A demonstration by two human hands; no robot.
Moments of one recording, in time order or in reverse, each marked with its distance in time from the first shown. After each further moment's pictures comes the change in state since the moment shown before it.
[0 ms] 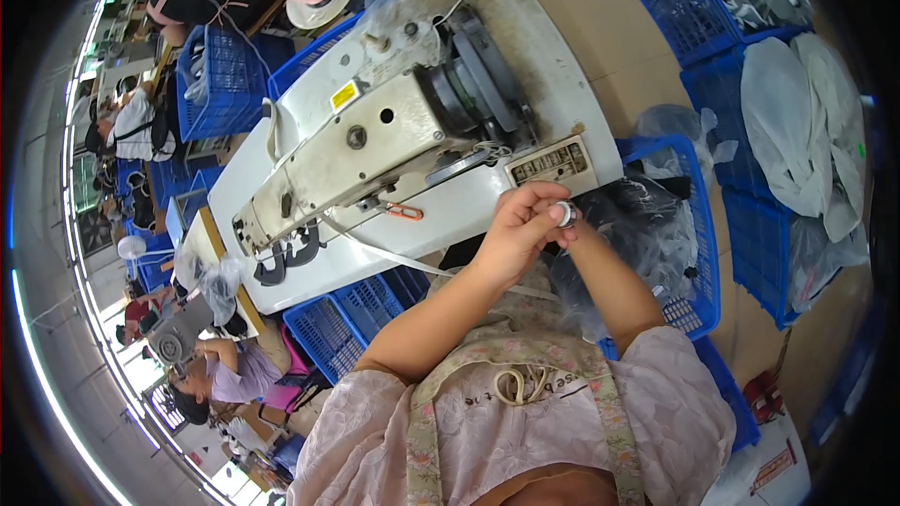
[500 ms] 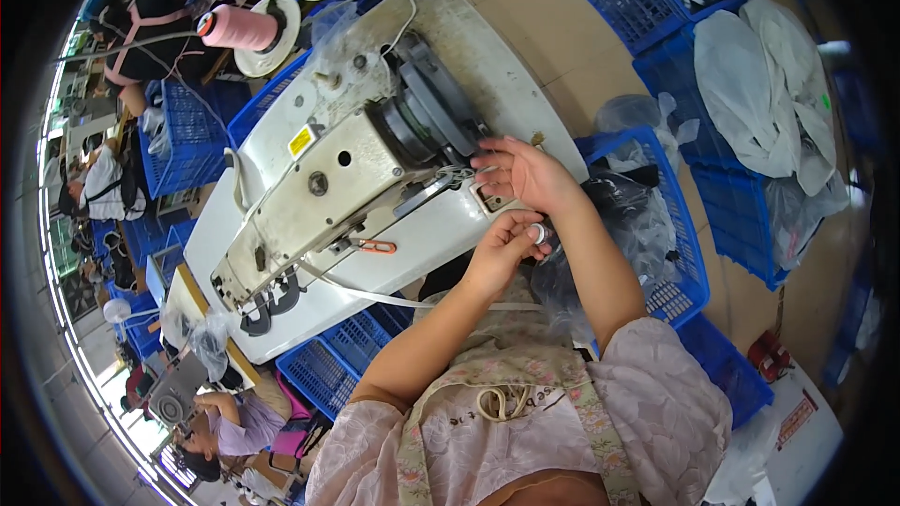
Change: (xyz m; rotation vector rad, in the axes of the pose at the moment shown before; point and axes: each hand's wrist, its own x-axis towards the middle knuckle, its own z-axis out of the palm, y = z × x) left_hand 0.012 -0.042 -0.035 0.049 -0.015 -0.162; right_hand 0.004 -0.057 -0.007 0.785 0.157 -0.055
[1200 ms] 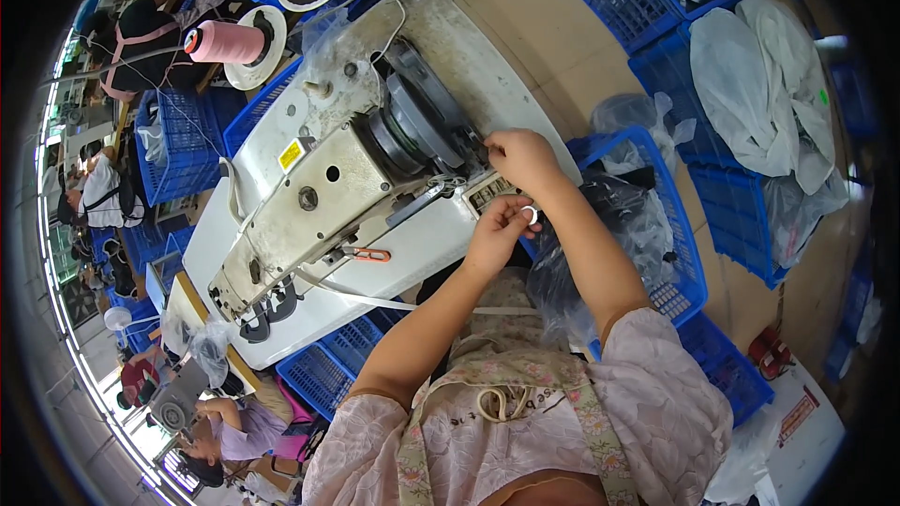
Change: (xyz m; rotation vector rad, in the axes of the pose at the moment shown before) left_hand 0.047 -0.010 -0.014 0.310 0.098 0.080; right_hand 0.030 -0.016 -0.015 -1.688 0.463 -0.566
